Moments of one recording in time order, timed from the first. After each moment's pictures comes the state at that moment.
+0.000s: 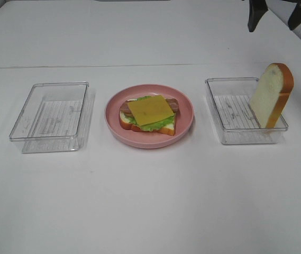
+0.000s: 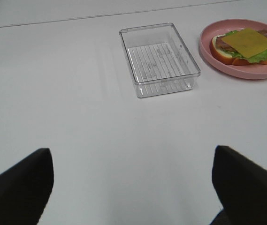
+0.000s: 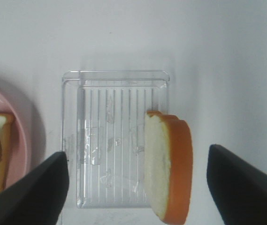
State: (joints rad) left arm -0.20 -0.01 -0.50 0.04 1.06 -0.05; right arm 0.12 2.07 -2.03 -0.01 1.21 0.10
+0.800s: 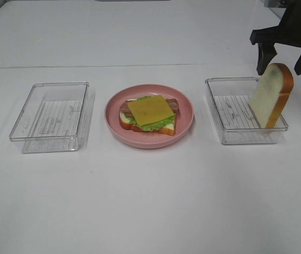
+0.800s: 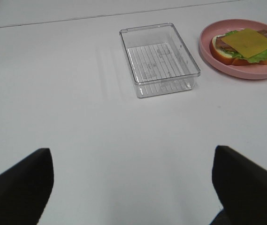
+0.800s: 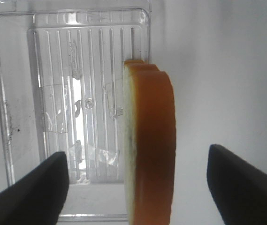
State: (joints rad) left arm -0.20 -0.01 -0.50 0.04 1.06 -0.05; right arm 0.05 2.12 -1.83 0.04 1.14 0.03
